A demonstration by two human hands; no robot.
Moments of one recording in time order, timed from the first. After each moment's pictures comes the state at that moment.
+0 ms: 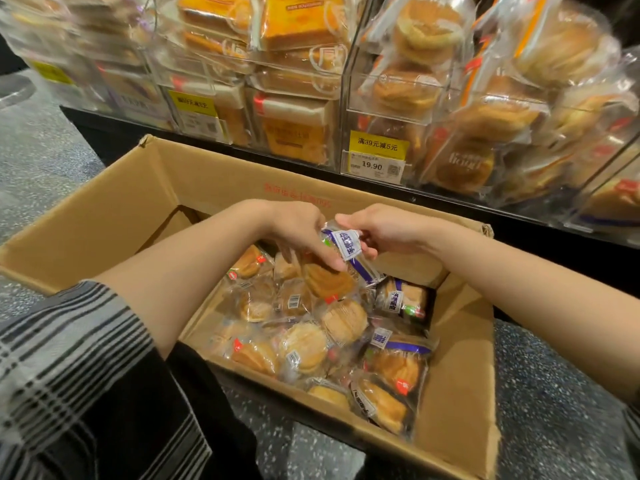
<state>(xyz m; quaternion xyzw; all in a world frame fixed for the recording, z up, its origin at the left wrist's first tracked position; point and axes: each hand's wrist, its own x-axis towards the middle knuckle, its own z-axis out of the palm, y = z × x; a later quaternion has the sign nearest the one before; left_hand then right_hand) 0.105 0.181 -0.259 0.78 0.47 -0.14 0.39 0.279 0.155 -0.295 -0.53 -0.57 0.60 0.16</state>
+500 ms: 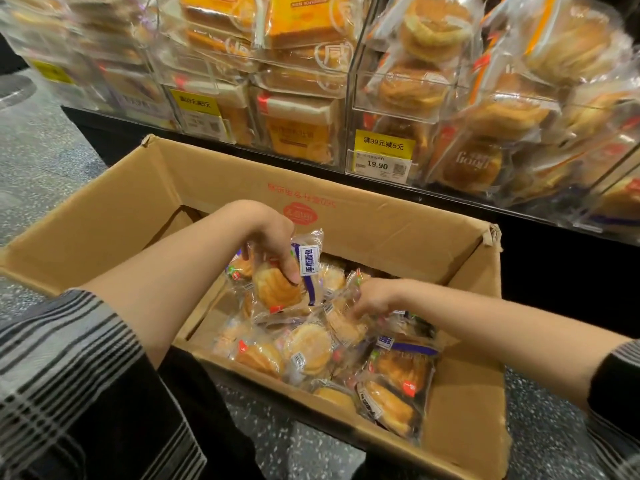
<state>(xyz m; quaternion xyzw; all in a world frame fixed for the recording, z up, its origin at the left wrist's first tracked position) 0.082 0.193 -0.268 0.73 0.53 -0.31 0.31 0.259 0.128 -0.381 -0.65 -0.57 0.48 -0.16</state>
